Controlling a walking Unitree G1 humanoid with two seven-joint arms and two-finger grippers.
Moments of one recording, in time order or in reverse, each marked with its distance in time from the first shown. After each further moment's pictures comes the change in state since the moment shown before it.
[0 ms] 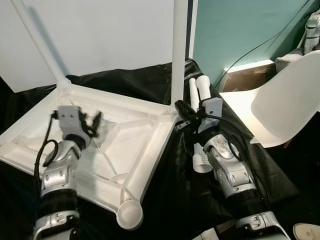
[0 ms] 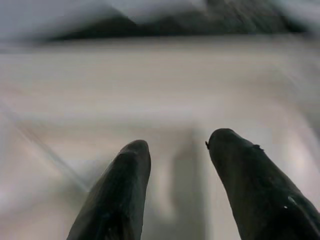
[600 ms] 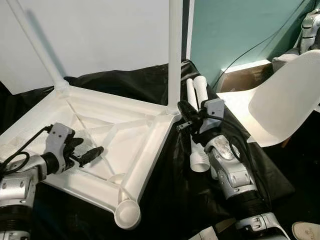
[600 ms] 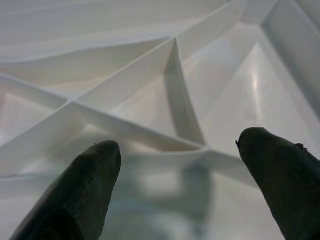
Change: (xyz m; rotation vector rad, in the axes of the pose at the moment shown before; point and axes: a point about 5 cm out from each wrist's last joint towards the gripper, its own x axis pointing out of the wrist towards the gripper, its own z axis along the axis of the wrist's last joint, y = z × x) left arm -0.041 0.026 0.002 0.068 0.224 -0.203; right arm -0.001 -0.002 -0.002 -0.004 0.008 -0.017
